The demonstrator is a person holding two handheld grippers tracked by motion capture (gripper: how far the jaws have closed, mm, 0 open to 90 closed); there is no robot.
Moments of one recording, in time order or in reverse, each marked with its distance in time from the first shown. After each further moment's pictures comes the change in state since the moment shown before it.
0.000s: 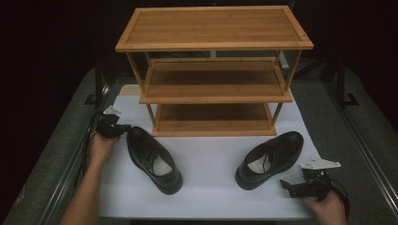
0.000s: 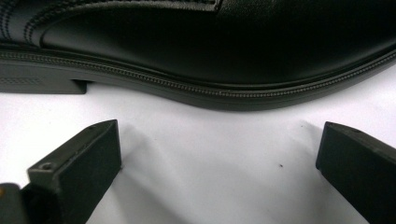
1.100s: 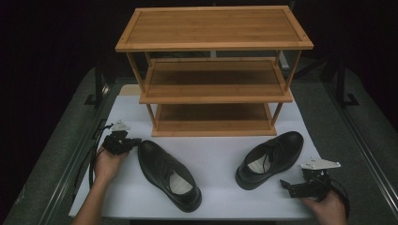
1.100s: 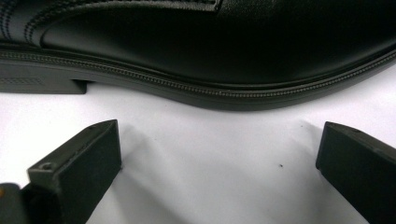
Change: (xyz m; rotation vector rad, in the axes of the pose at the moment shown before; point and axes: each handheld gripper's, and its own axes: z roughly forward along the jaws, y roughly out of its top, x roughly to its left) left arm -0.058 -0.023 -0.016 -0.025 -0.106 0.032; right arm 0.000 0.000 0.000 -0.001 -0.001 -0.001
